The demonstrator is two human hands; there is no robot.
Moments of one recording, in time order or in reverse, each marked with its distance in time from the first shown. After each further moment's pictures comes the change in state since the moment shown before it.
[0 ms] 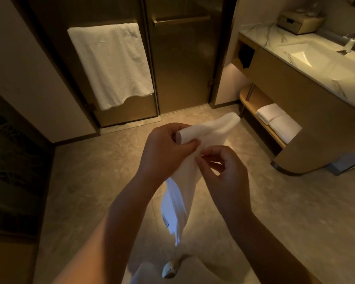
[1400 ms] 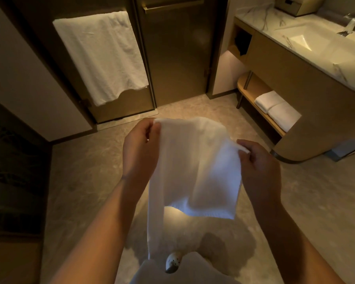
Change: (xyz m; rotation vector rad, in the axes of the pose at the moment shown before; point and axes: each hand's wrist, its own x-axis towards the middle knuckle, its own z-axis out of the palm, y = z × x) left_hand 0.016 -0.044 0.003 0.037 0.205 -0.088; right_hand 0.021 0.060 -0.052 -0.383 0.104 0.206
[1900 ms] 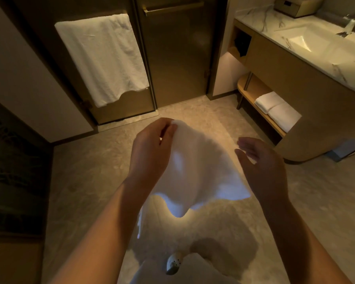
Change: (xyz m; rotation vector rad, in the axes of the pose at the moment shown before) left_hand -0.013 0.023 0.000 0.162 -0.078 0.239; right_hand 0.004 0.001 -0.013 0.052 -0.069 -0.068
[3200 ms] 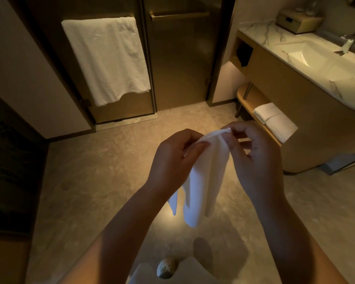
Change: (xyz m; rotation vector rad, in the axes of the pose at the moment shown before) left_hand -0.016 0.021 0.014 -0.318 -0.156 0.058; right_hand 0.006 -0.078 -0.008 0.132 0.038 -0.348
